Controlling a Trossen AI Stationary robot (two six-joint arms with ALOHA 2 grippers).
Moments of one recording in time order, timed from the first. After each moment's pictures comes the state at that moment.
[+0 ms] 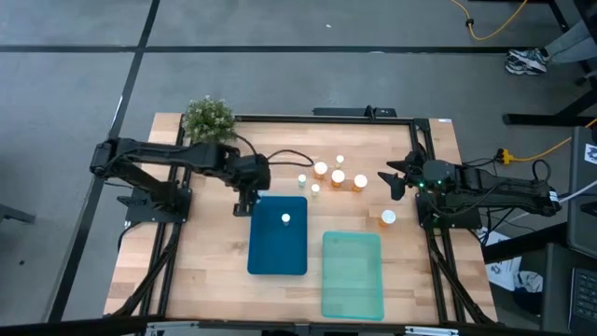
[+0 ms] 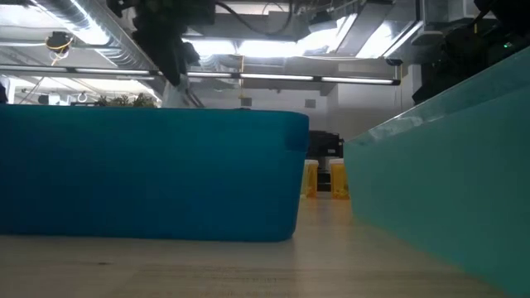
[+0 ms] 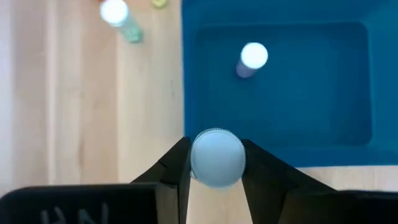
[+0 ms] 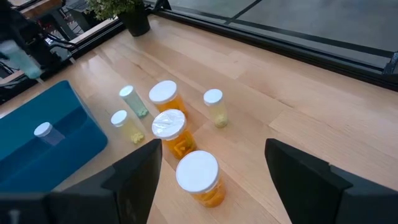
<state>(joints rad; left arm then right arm) 0.04 1.37 1.19 -0.96 0.01 0.03 -0.10 0.34 0.37 -0.53 0.39 0.54</state>
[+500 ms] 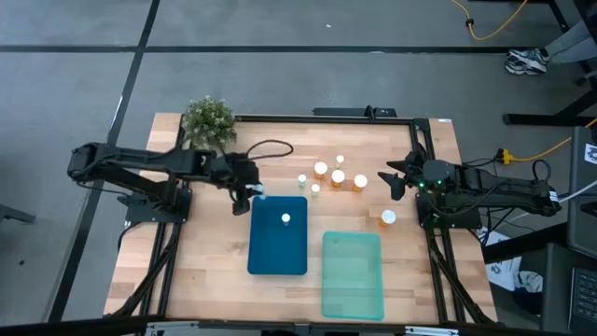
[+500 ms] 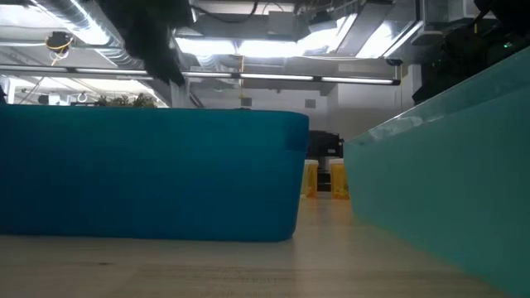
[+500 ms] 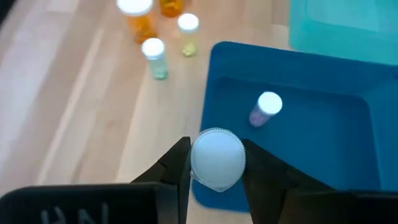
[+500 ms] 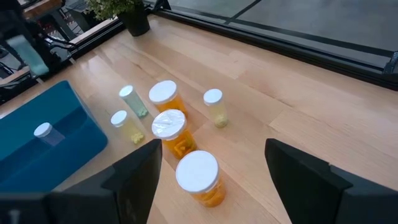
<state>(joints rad) 0.05 1.13 0.84 -0.54 -0.04 -0.13 -0.10 0.34 0.37 -0.53 0.39 0.55</state>
